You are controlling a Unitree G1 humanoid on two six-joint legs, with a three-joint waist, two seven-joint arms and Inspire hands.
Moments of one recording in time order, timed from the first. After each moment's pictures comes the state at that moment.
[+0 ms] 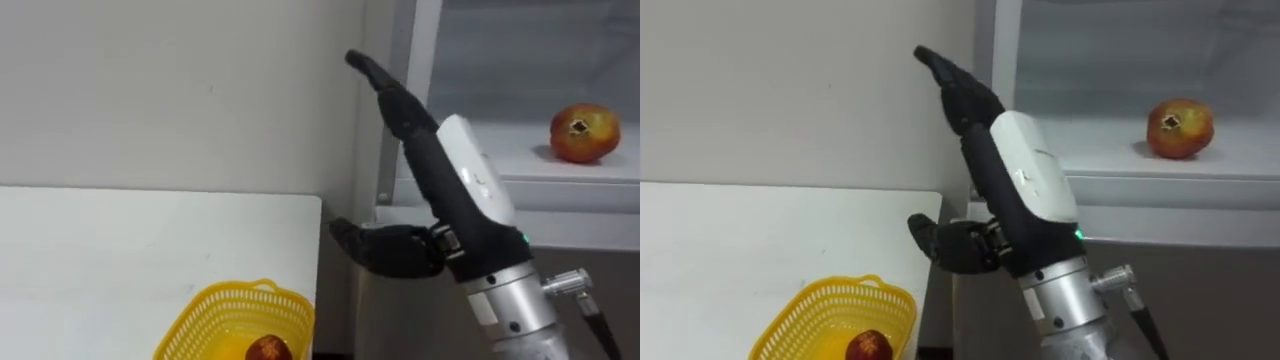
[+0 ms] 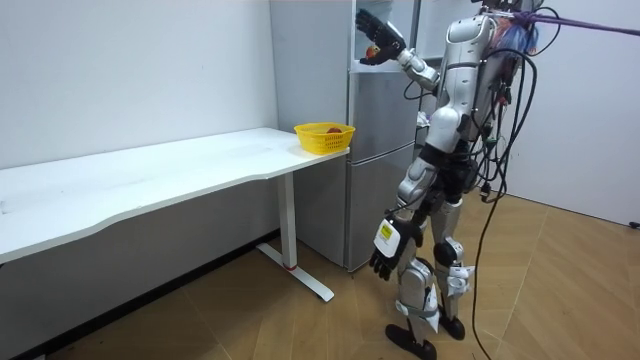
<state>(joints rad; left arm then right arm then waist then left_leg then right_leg) 0.17 0.25 -0.08 1.13 0.37 0.08 -0.11 -0.29 -0.33 0.23 -0.37 -0.45 -0.07 -0.19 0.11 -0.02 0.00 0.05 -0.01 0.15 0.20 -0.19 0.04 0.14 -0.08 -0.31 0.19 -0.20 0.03</state>
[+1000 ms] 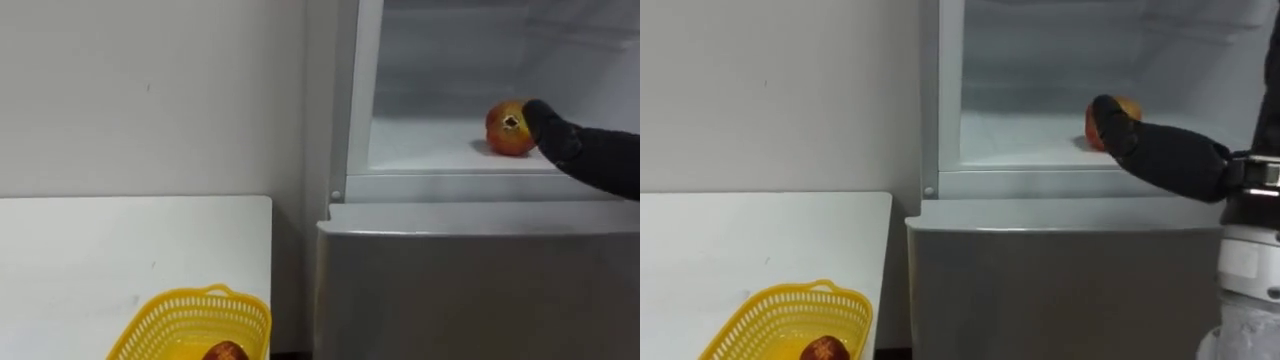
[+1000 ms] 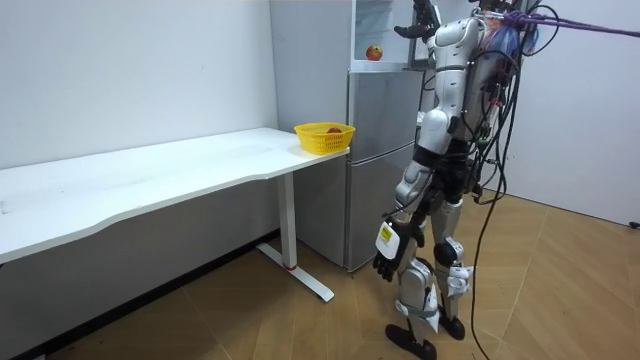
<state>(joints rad) 0.21 0.24 0.04 1.18 0.36 0.04 -0.12 -0.26 -0.40 -0.19 -0.36 -0.17 -0.12 -0.41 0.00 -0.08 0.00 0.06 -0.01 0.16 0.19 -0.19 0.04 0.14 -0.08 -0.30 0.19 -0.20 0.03</state>
